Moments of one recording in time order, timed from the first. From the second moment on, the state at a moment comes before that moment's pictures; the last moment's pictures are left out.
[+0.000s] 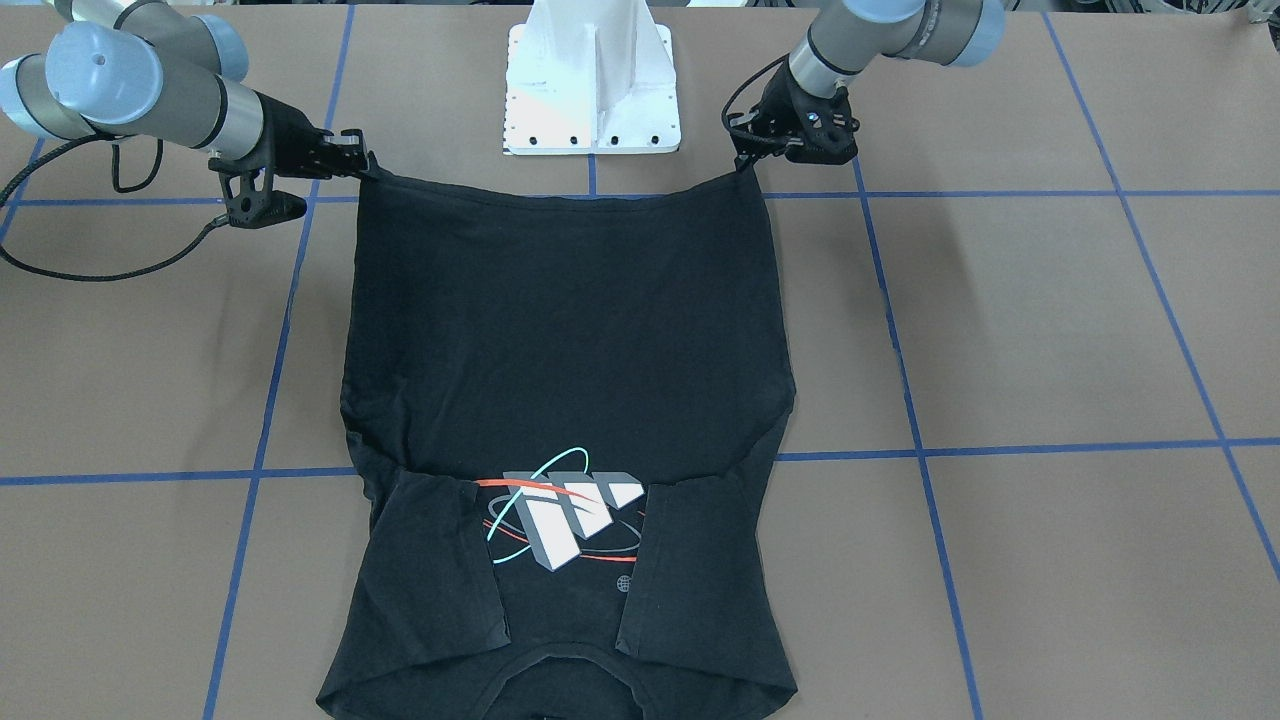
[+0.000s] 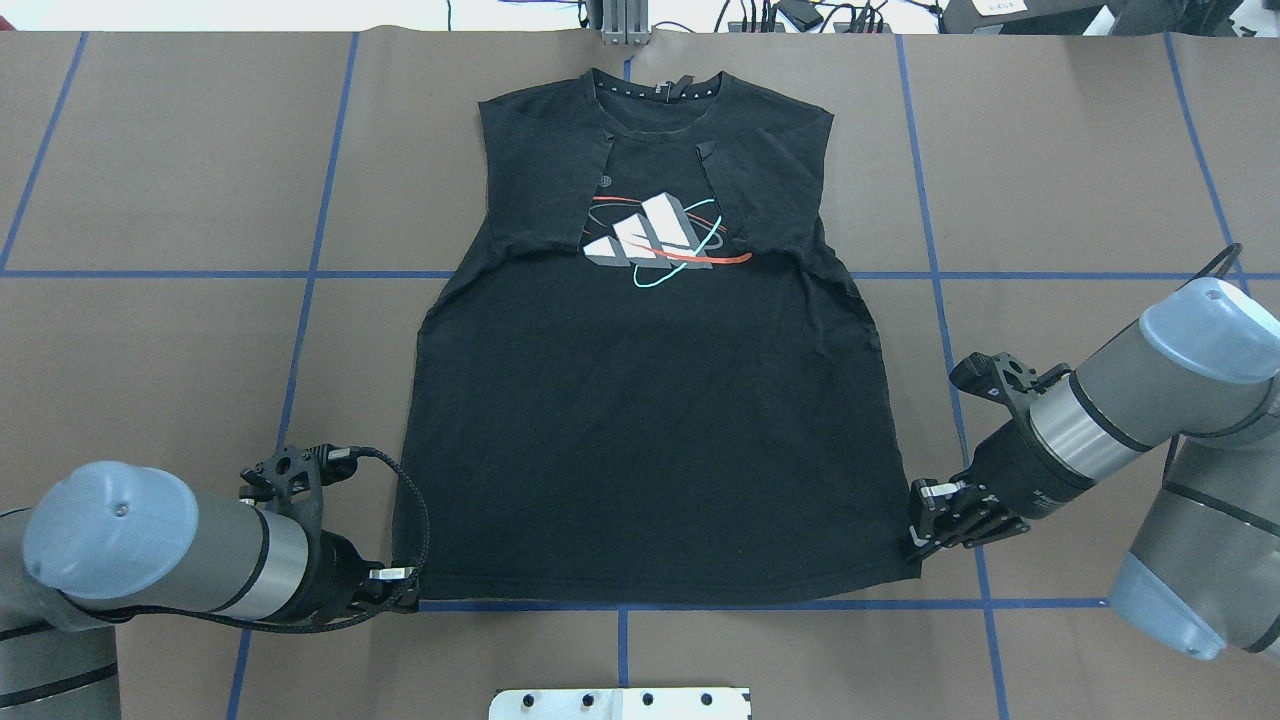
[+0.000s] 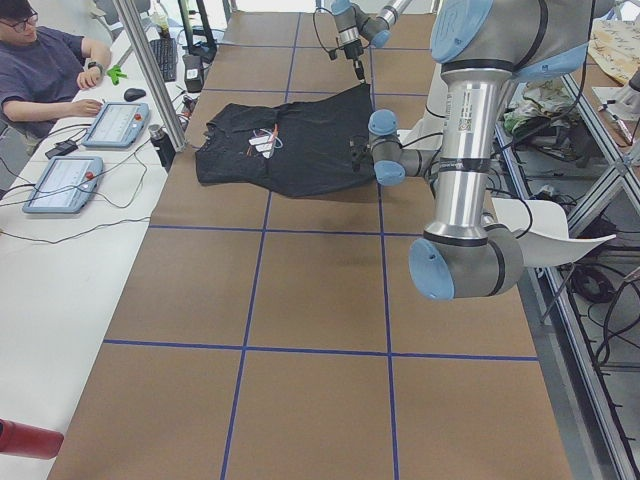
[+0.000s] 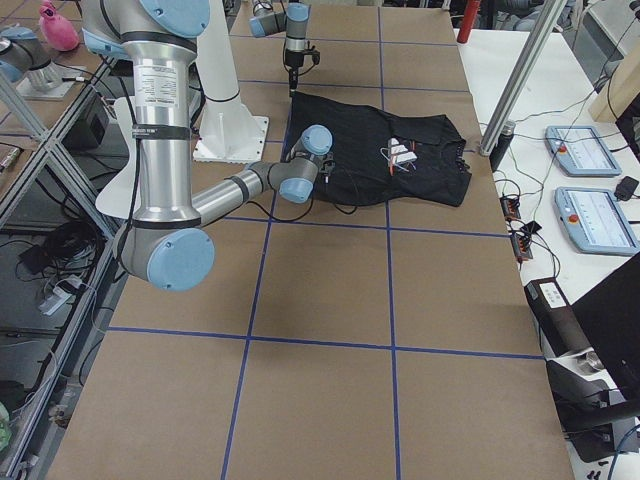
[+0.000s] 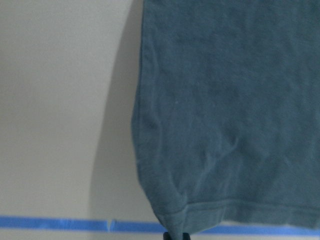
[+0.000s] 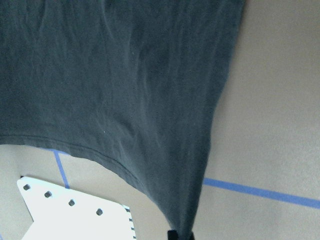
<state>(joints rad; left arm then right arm) -0.30 -1.64 -2.11 -2.06 -1.93 -1.62 0.63 -1.57 1.92 -0.85 2.56 1.37</state>
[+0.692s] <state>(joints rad) -0.27 -1.60 -2.26 -1.93 -2.11 -1.62 0.63 -1.75 1.92 -0.57 2.84 1.41</state>
